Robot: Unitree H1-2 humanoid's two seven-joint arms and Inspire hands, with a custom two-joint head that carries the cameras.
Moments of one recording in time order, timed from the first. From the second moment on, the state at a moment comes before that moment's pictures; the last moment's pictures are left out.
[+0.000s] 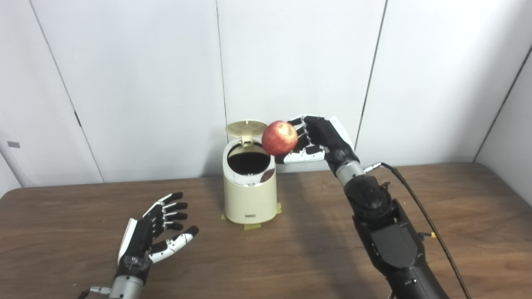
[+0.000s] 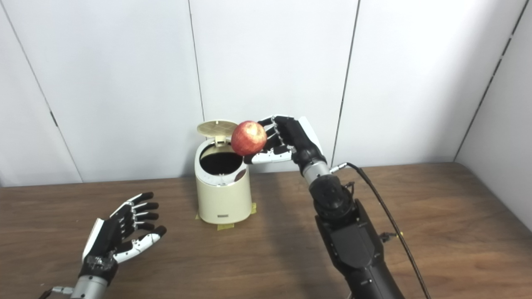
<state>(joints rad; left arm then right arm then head) -0.22 0.16 0.04 0.13 0.07 -0.14 -0.08 -0.68 -0.15 0.09 0.22 -0.19 0.20 -0.01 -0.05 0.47</state>
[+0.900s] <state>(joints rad) -0.23 0.14 0.04 0.11 0.08 -0.10 -0.05 -0.74 -0.12 0.11 0.36 -0.23 0.23 -0.01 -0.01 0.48</state>
